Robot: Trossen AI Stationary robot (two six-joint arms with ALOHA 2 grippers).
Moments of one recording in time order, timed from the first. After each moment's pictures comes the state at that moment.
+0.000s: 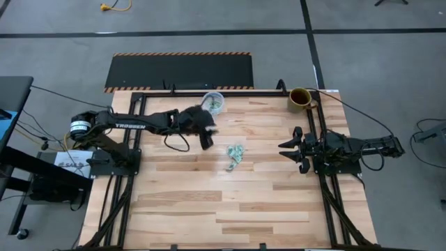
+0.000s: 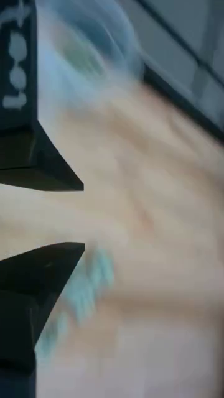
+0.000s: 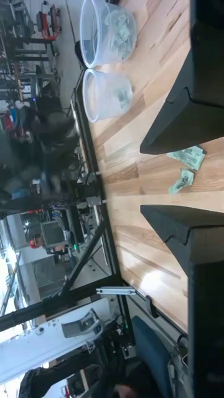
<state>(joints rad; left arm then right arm) 0.20 1.48 0.97 -0.14 -0.10 -0.06 0.10 0.03 0.03 -0.03 0.08 0.18</state>
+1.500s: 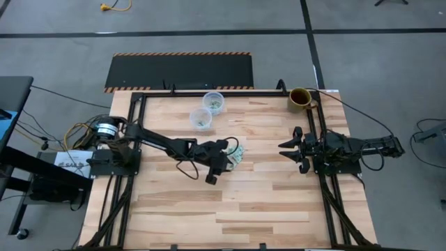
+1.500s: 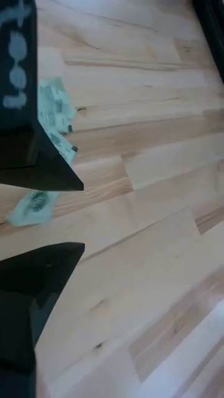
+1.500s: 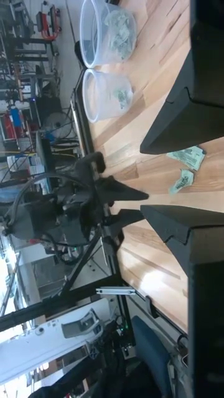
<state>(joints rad) -0.07 1.79 0.97 0.18 0.07 0.29 0.10 0.03 0.03 -0.03 0.08 0.18</state>
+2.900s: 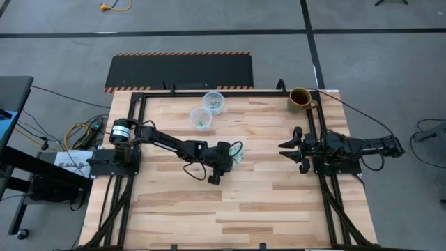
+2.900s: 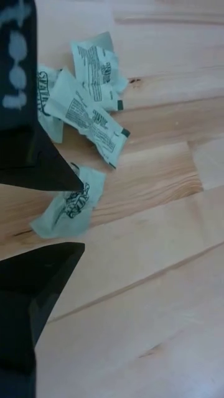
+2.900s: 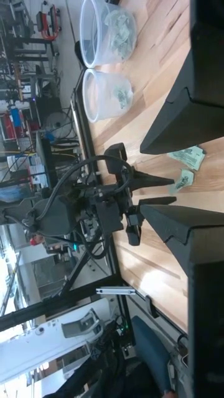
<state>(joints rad) -0.06 1.93 1.10 -0.01 0.01 0.27 0.10 0.03 0.03 -0.03 0.08 0.18</state>
